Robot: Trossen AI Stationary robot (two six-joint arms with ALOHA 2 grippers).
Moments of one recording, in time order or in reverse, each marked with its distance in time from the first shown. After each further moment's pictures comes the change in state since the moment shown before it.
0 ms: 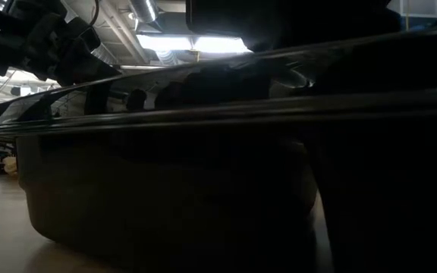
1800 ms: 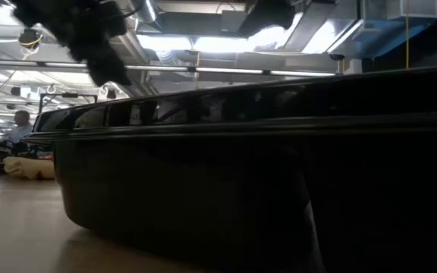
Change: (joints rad) left arm 0.007 0.264 0.441 -0.588 0.048 0.049; right arm -0.274 -0.485 0.001 -0.289 0.212 -0.035
